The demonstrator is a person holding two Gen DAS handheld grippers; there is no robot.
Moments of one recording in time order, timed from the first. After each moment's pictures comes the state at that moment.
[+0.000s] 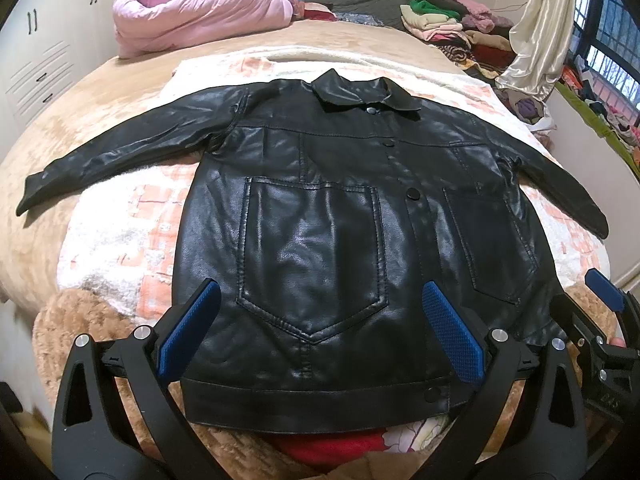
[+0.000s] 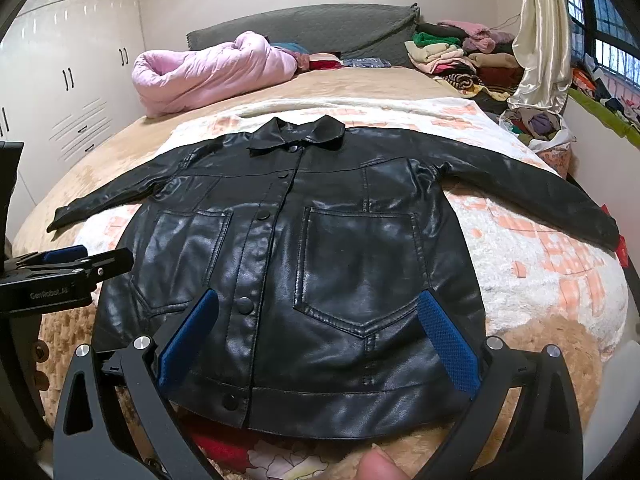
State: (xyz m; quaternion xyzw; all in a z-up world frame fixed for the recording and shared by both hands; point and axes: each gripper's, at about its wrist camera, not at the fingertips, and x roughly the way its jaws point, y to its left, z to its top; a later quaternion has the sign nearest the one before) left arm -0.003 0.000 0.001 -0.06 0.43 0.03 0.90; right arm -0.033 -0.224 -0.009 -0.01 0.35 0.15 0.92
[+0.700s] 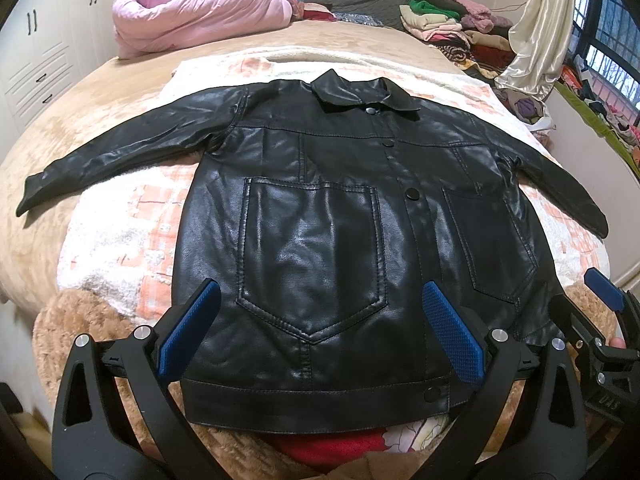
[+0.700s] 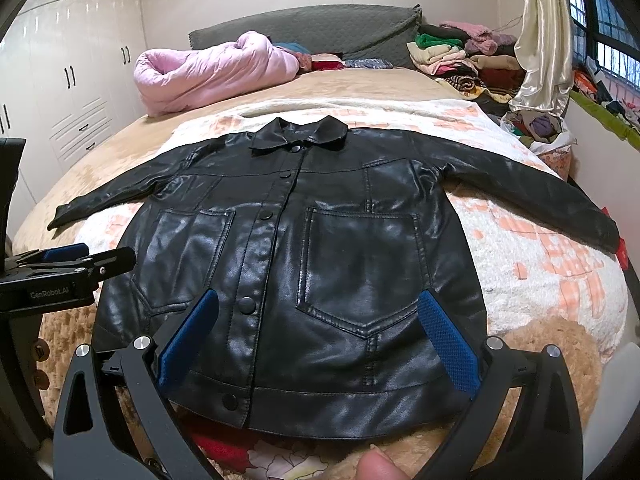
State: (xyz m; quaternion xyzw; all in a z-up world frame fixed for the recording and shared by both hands) left arm -0.002 -0.001 0.001 -0.06 0.43 0.03 0.90; right arm -0.033 -0.222 -0.009 -0.01 0.35 0.15 0.92
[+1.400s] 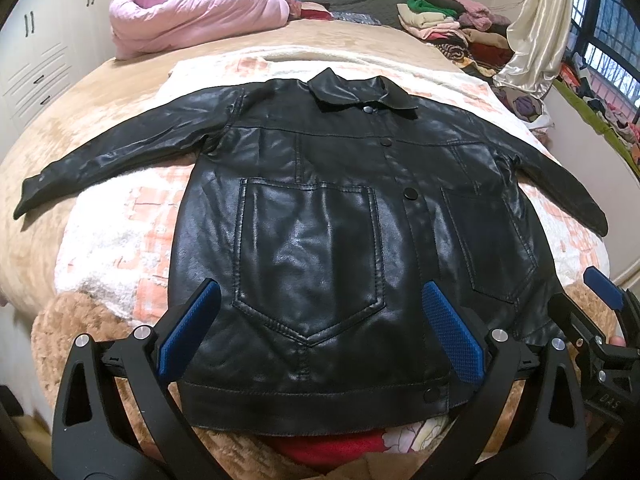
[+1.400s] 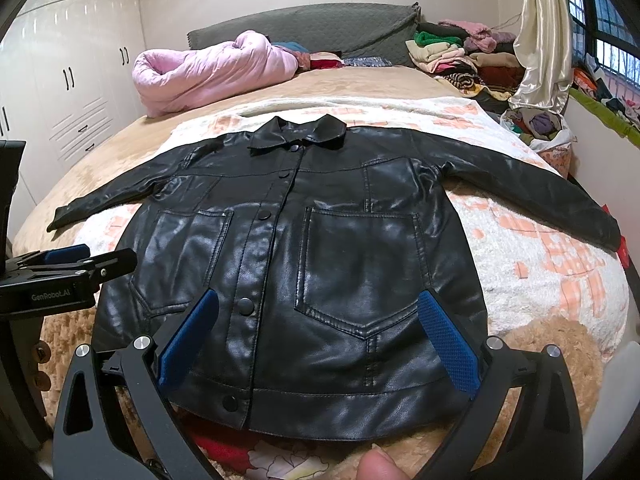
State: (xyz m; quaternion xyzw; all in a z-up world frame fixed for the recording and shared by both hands) left arm 0.002 -0.001 -0.001 -0.06 0.43 0.02 0.90; right arm -0.032 -0.220 -0.009 -0.01 0.36 0.15 0.92
